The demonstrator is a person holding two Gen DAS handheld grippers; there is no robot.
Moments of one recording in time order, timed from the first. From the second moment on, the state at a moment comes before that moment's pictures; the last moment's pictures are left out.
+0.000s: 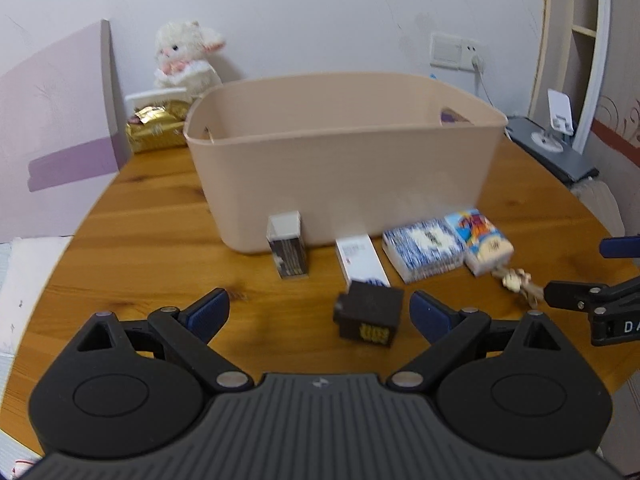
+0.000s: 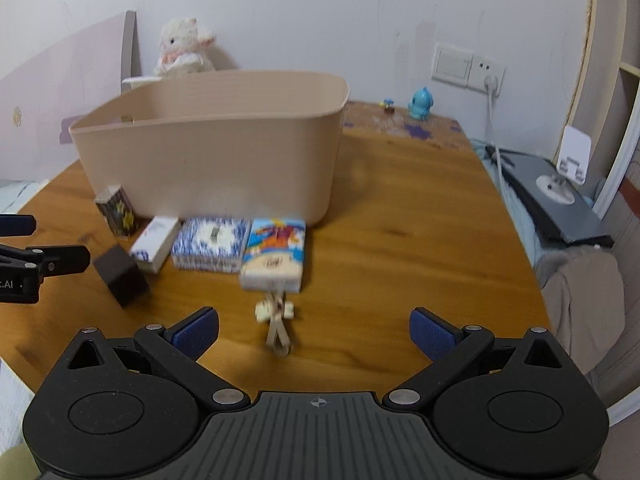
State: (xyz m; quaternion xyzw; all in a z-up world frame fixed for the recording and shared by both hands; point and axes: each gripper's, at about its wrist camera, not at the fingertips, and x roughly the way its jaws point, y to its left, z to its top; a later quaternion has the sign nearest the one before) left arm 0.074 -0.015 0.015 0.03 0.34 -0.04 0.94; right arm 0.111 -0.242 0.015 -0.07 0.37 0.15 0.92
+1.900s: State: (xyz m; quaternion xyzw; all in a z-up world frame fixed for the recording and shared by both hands) left arm 0.090 0.013 0.073 0.04 0.24 -0.04 0.97; right arm 0.129 -0.231 0.103 -0.05 0.24 0.18 0.95
